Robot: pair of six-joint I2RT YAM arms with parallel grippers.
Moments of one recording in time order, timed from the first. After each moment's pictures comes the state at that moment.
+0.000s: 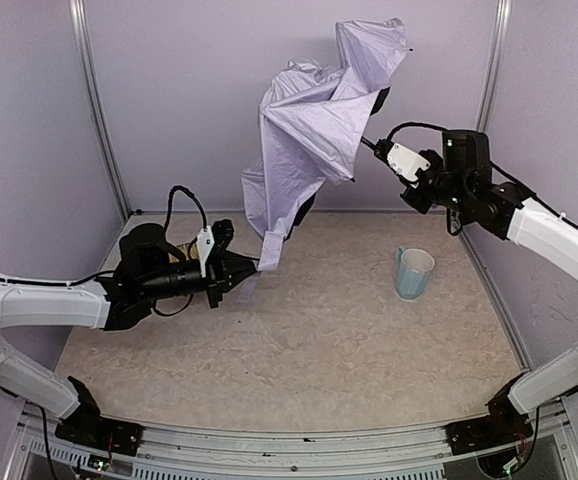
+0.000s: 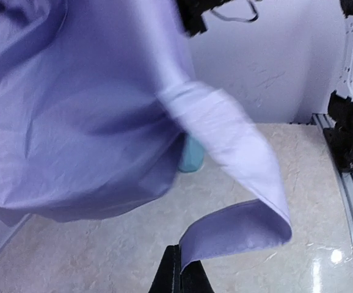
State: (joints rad) left arm -0.74 1.32 0.66 0.60 0.49 0.22; right arm 0.51 1.38 1.31 -0.21 0.17 -0.79
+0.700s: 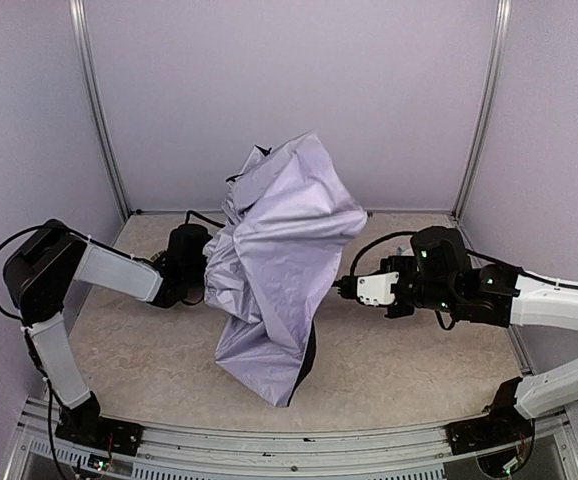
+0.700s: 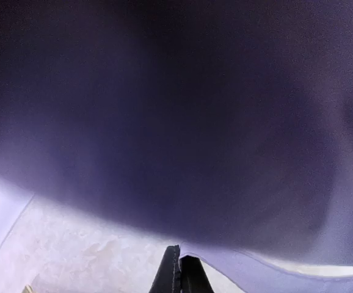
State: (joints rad) left arm -0.59 1.80 0.87 0.59 0.28 0.45; right arm 0.89 1.15 0.81 -0.16 0.18 -1.02
